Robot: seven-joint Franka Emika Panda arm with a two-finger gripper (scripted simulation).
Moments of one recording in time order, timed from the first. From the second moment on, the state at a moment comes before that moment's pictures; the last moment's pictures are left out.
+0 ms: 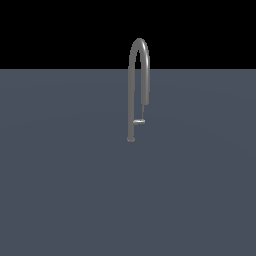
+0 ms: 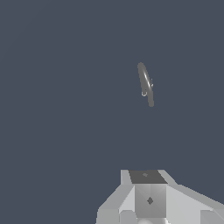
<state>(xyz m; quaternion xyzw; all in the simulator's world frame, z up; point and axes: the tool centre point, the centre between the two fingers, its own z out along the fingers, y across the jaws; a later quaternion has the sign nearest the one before) -0.273 -0.025 0.636 -0.98 0.02 -0.13 0.16</state>
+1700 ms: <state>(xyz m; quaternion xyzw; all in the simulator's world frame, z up) -0.163 -0.251 0.665 -0.80 0.16 -0.03 0.58</state>
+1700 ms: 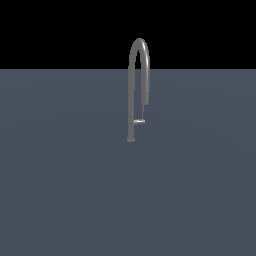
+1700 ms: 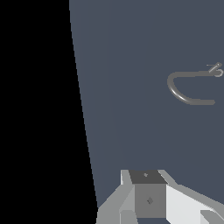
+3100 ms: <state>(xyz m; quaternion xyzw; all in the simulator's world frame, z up) 0.090 -0.169 0.322 -0.61 0.35 0.39 0.59</state>
